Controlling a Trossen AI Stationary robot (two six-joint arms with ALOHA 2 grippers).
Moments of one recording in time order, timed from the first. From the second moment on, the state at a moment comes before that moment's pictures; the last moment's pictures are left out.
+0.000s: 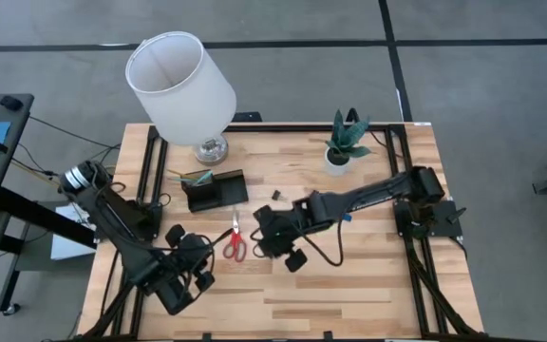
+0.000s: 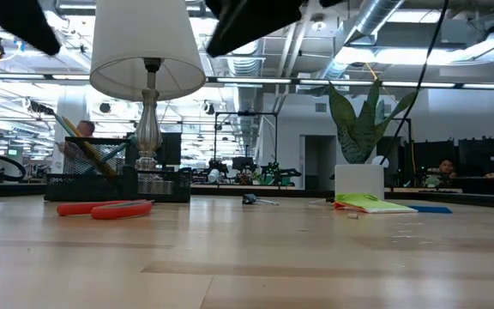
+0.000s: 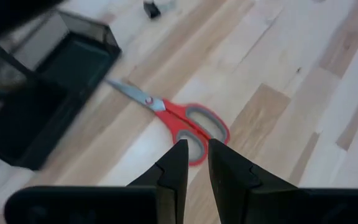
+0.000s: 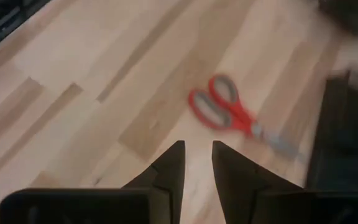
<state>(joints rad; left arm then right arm) -0.85 1.52 1.14 -1.11 -0.75 -1.48 0.24 1.94 1.66 -0.66 -0.07 -0.49</state>
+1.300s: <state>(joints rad) -0.95 1.48 1.16 -1.22 -0.76 -1.56 0.20 2.47 2.04 -0.66 0.08 -1.03</state>
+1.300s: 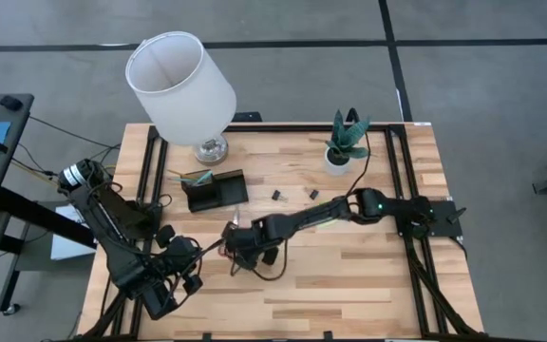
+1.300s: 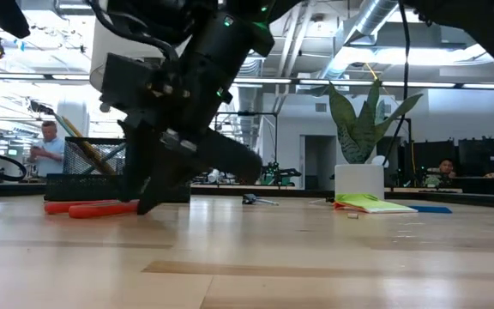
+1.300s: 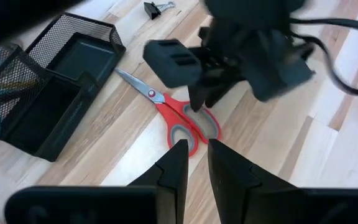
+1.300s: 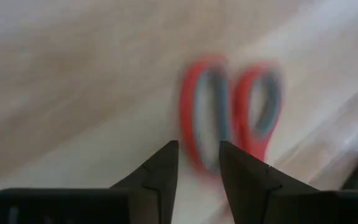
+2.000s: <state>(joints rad) -0.95 1.48 1.16 -1.22 -0.76 -1.58 0.19 2.48 2.06 -0.62 -0.08 -1.16</state>
